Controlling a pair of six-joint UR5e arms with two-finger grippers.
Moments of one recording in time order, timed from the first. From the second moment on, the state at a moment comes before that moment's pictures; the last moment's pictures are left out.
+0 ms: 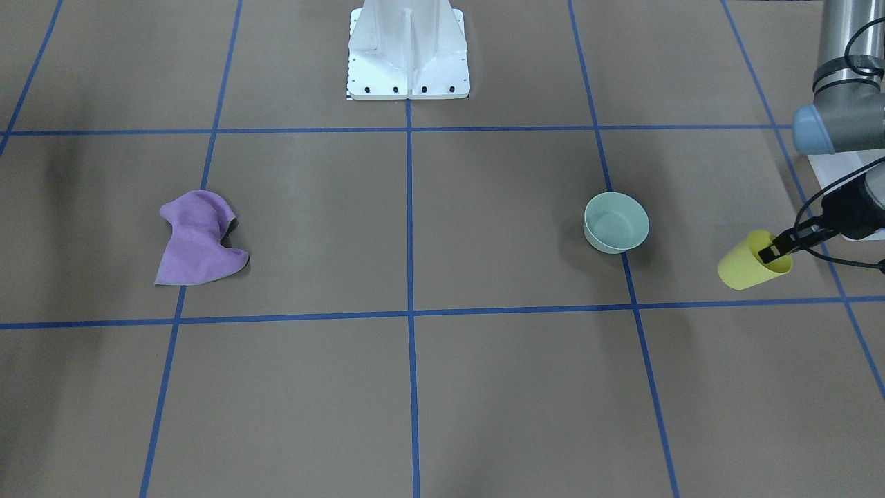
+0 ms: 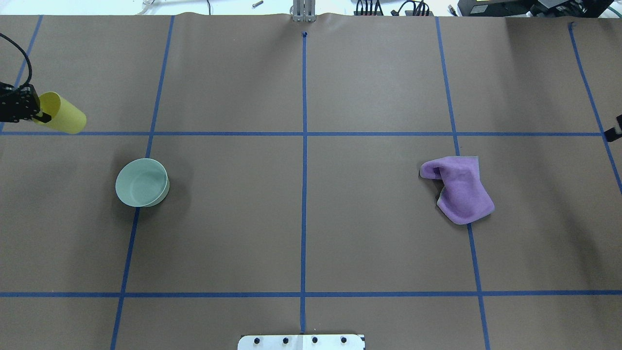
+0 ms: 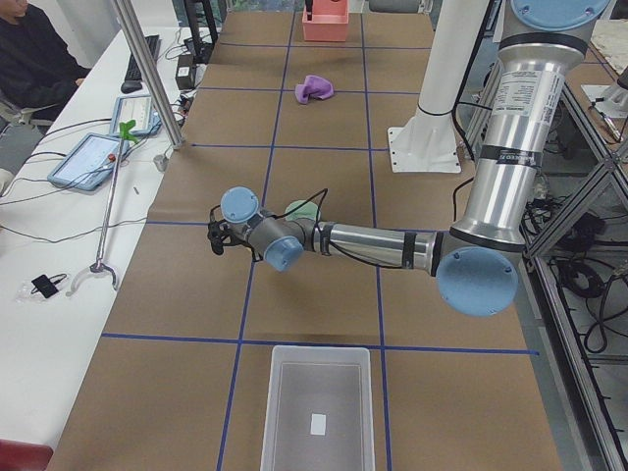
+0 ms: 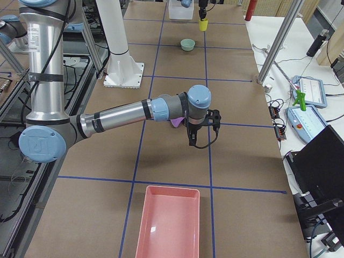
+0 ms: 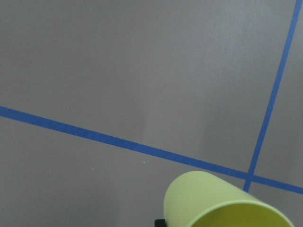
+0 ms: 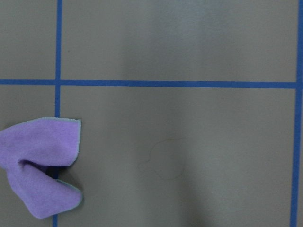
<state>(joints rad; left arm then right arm) -1.26 -1.75 -1.45 -2.16 -2.52 -1.01 1.31 -1.59 1.94 -1.63 2.45 0.32</state>
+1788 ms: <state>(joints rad) -1.75 -1.67 -1.38 -1.86 -2.37 -0.04 0.80 -1.37 1.75 -1.35 2.18 0.70</state>
